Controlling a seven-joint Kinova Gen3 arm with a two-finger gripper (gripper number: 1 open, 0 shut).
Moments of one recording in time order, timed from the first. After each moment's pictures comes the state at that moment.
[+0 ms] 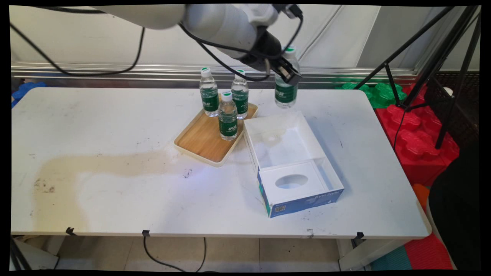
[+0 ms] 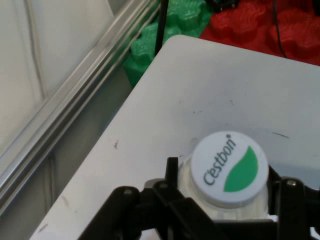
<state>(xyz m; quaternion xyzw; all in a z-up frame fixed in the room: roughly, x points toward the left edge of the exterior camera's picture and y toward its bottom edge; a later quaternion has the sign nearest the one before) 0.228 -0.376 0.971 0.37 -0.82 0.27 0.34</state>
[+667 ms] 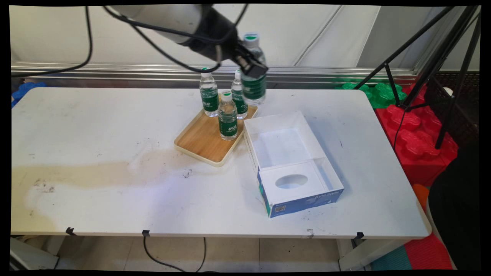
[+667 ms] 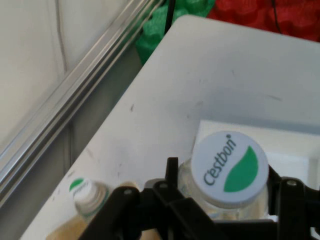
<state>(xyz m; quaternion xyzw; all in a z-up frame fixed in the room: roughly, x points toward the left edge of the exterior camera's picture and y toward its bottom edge) 0.288 -0.302 1.018 0.38 -0.82 0.27 0.33</state>
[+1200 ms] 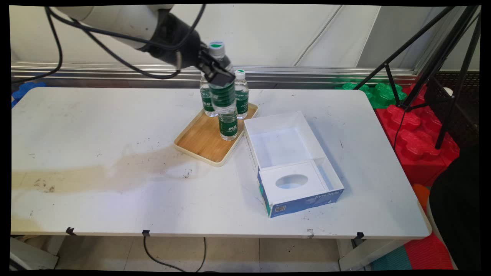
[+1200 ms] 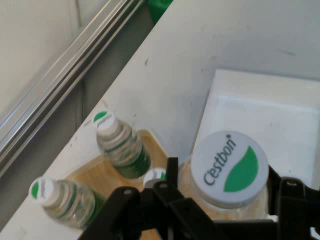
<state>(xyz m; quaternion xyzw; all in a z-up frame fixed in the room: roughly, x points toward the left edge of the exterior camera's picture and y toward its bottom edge) 0.334 -0.267 1.017 0.40 -0.82 0.27 0.30</state>
